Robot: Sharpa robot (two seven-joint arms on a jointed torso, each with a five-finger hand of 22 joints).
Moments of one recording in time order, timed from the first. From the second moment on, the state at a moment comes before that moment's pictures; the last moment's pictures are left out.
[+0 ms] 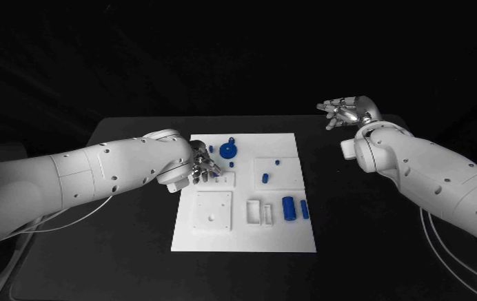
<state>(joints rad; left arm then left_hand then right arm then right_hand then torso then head) 1.35 -0.65 -0.23 1.28 -0.87 -0.06 -0.56 1.12 0.15 0.09 -0.12 0.28 1.16 0.08 0.11 1.08 1.48 -0.07 0.58 0.37 1.32 -0.12 1.19 0.56 0.01 1.25 -0.14 0.37 1.31 1.06 -0.58 0.35 0.97 -0.81 -0.48 0.03 1.18 -0.02 0.03 -0.17 0.35 1.00 0.12 0.06 0.07 1.04 0.03 0.81 0.51 1.23 -0.03 0.83 0.50 0.11 1.45 -0.05 0.08 0.82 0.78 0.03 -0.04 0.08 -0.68</state>
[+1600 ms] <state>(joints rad) 1.40 -0.65 -0.23 1.21 -0.80 0.04 -0.56 1.18 0.14 -0.06 -0.04 0.06 1.17 0.02 0.07 0.66 1.47 -0.06 0.47 0.32 1.28 -0.11 1.18 0.42 0.02 1.24 -0.12 0.30 1.31 1.05 -0.58 0.35 0.97 -0.81 -0.46 0.02 1.18 -0.02 0.04 -0.18 0.35 1.00 0.12 0.06 0.07 1.04 0.03 0.81 0.51 1.23 -0.03 0.83 0.50 0.11 1.45 -0.05 0.08 0.81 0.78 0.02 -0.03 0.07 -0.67</state>
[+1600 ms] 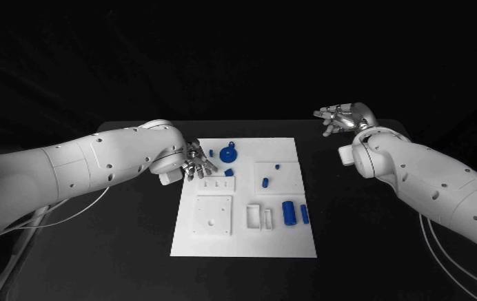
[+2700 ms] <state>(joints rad) 1.45 -0.75 -0.16 1.08 -0.58 -0.16 -0.40 1.26 0.03 -0.06 0.00 0.06 1.12 0.08 0.09 0.14 1.32 0.04 0.10 0.07 1.25 -0.01 0.70 0.28 0.02 1.21 -0.03 0.07 0.86 1.04 -0.60 0.35 0.97 -0.81 -0.45 0.03 1.18 -0.02 0.05 -0.18 0.35 1.00 0.12 0.06 0.07 1.04 0.03 0.81 0.50 1.23 -0.03 0.83 0.50 0.11 1.45 -0.05 0.08 0.81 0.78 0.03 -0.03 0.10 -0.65</state>
